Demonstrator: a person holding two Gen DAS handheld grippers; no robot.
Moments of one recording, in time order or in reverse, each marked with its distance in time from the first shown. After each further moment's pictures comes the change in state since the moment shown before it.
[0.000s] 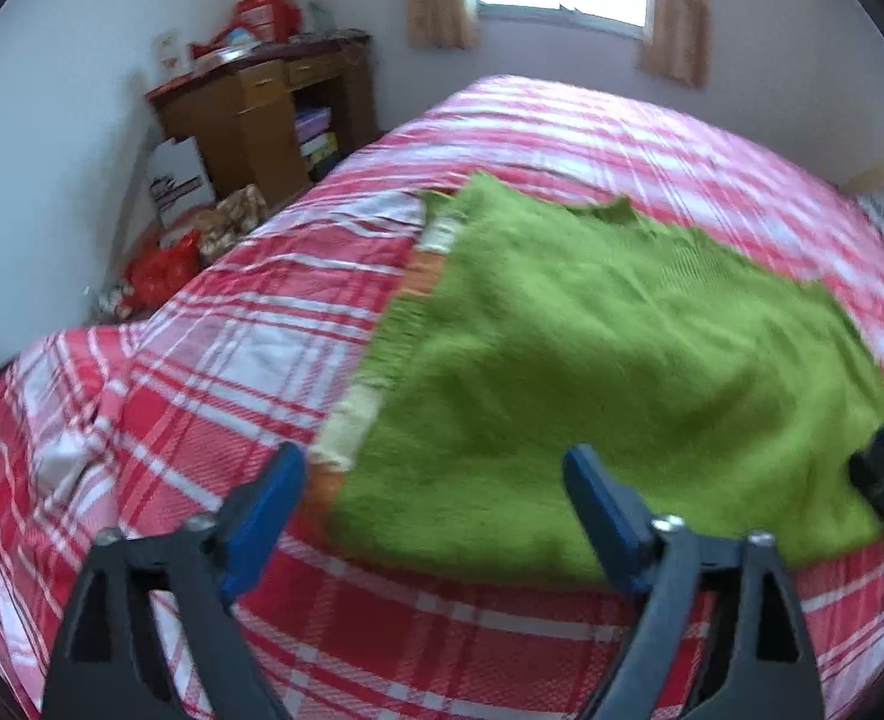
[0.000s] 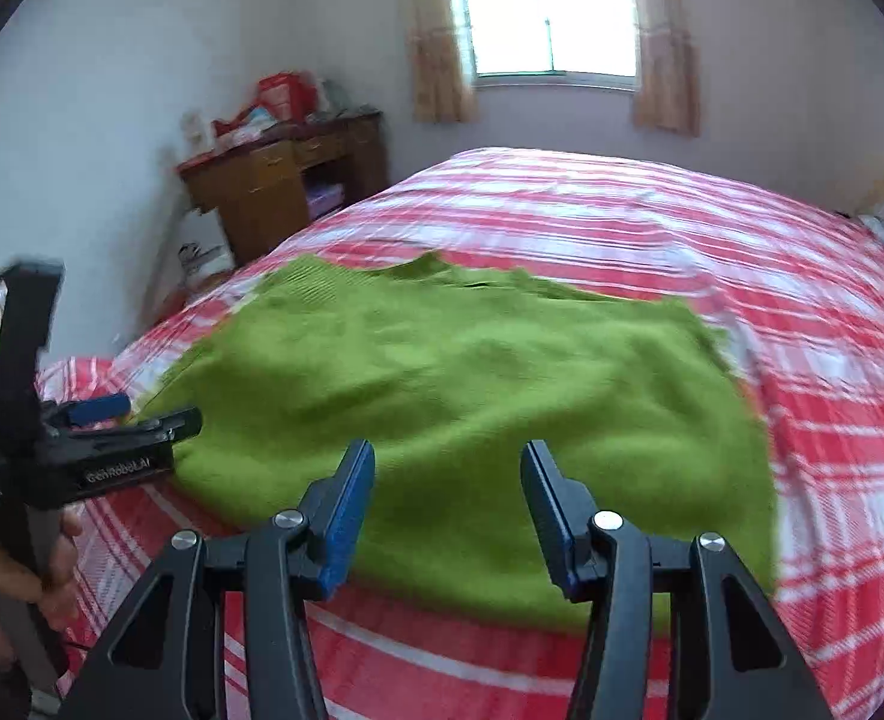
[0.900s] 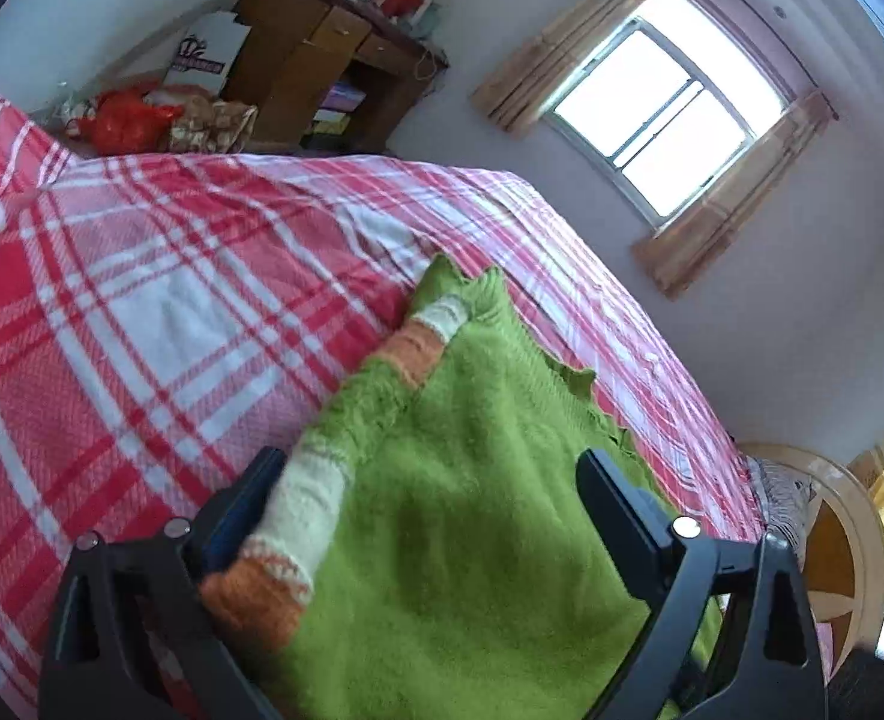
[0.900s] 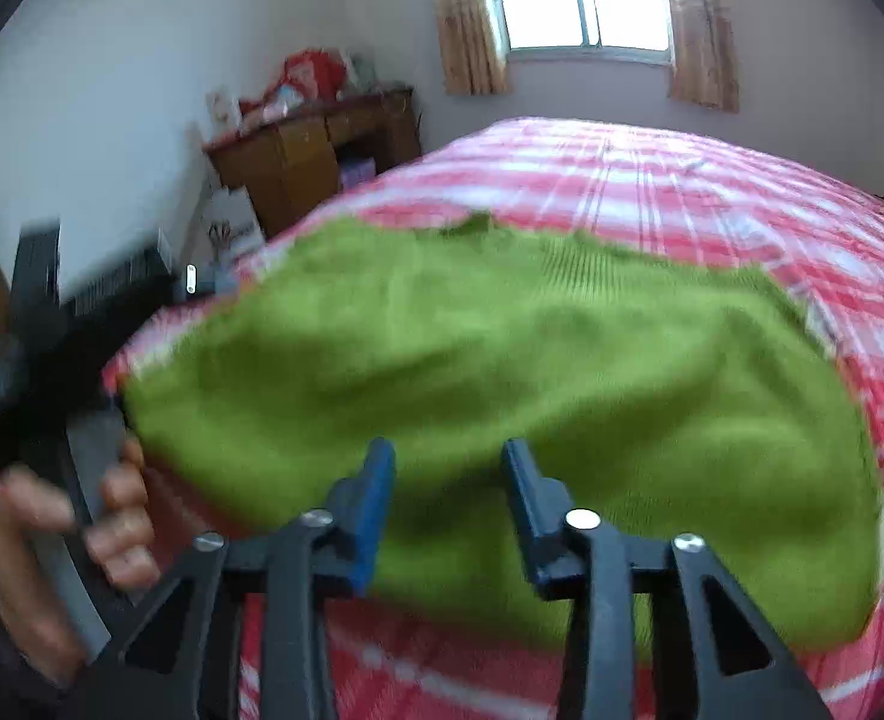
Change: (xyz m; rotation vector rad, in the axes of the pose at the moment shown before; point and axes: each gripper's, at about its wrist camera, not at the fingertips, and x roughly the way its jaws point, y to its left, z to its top) left arm 0.056 0.040 0.014 -0.544 -0.115 -0.400; right arm 0.035 0.007 0.001 0.036 0.027 0.084
